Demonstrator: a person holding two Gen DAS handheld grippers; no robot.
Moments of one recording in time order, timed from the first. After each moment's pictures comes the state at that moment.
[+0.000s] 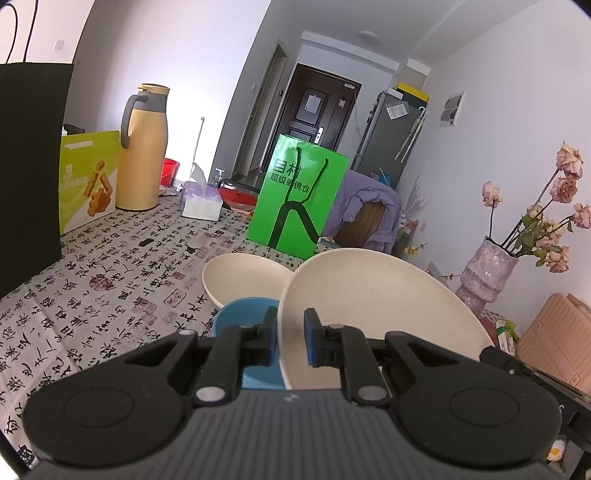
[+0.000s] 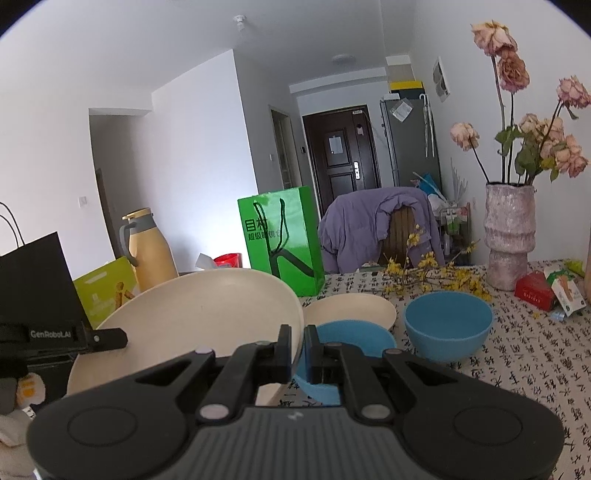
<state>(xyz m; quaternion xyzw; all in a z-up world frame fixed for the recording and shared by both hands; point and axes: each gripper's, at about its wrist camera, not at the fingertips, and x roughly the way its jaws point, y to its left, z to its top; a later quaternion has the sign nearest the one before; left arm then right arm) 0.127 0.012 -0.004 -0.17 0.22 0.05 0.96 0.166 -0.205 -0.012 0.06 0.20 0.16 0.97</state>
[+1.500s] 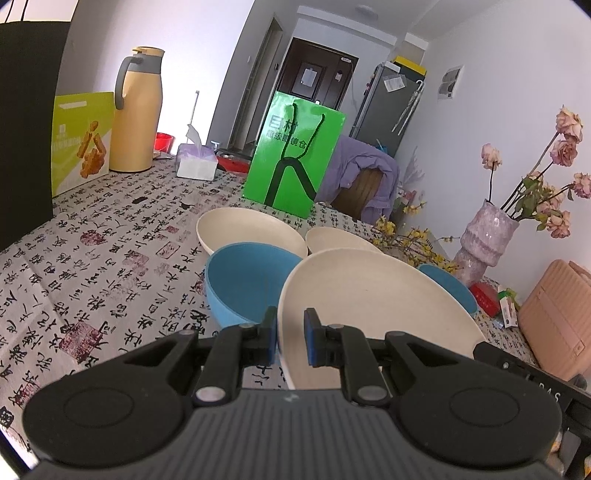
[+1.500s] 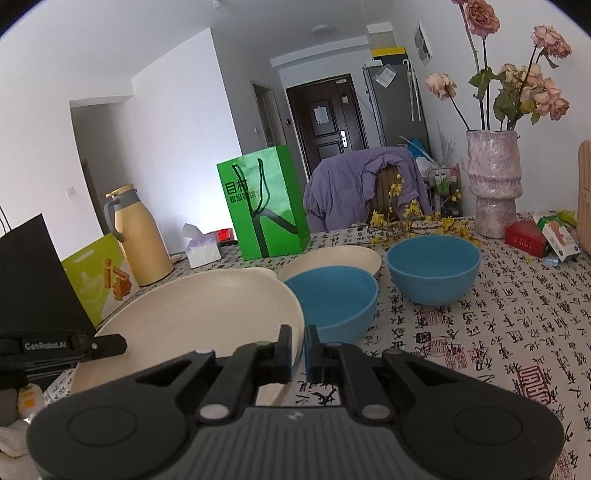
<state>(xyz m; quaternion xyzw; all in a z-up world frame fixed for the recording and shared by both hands) 0.121 -0.005 -0.046 -0.17 0.26 0.04 0.95 0.160 -0.224 -0.058 0.08 0.25 0.15 0.95</state>
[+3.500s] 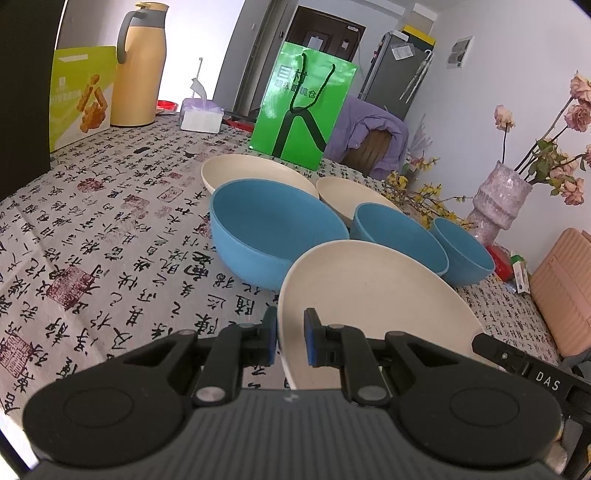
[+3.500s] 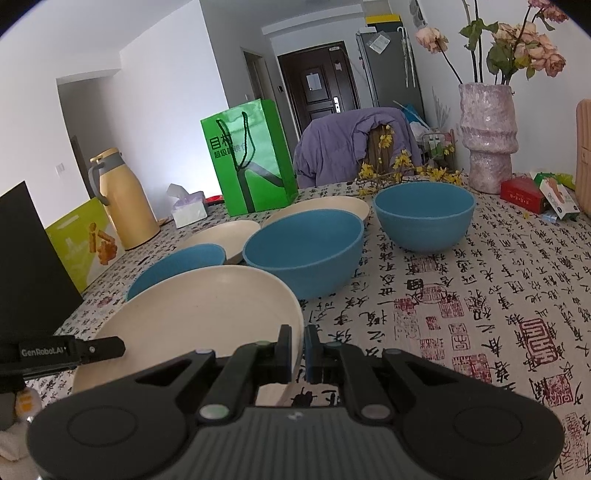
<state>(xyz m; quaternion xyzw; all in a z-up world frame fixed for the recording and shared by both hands) 0.125 -0.011 -0.094 -0.18 0.31 0.03 0.93 0.165 -0.232 -0.102 0.08 0.31 0.14 0.94</state>
